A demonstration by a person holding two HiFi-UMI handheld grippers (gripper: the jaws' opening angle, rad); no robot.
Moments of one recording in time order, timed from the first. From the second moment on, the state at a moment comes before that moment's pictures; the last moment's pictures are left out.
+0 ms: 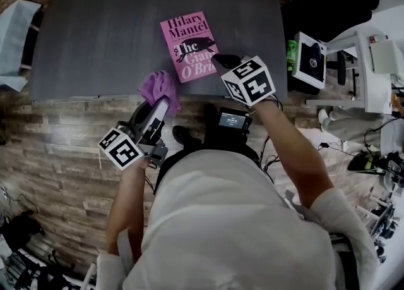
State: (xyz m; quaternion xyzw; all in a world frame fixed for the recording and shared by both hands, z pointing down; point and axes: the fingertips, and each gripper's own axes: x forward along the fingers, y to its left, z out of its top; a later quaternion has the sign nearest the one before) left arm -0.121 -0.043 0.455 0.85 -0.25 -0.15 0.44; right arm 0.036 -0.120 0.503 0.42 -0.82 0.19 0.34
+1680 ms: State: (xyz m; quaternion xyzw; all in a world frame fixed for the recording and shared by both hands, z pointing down) left arm -0.007 0.120 0.299 0.85 -0.35 -0.26 0.29; right arm 0.167 0.050 0.321 0.34 -0.91 0.25 0.01
